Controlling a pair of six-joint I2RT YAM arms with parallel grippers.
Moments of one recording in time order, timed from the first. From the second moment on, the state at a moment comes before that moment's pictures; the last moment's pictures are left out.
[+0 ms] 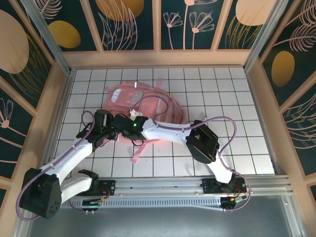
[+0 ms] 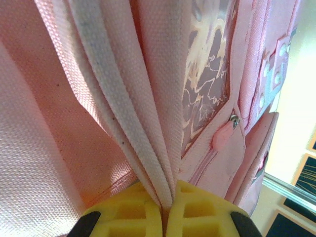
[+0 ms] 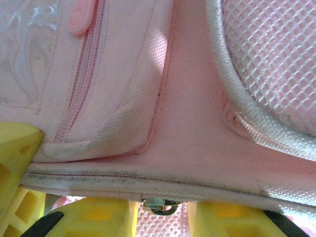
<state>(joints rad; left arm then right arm) -0.35 1.08 0.55 -0.25 0.07 -1.61 1.19 2.13 1.77 -0.79 0.37 1.20</state>
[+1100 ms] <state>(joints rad) -0.37 1.06 0.55 -0.25 0.04 -1.57 1.19 2.08 1.73 -0.82 0.39 1.15</state>
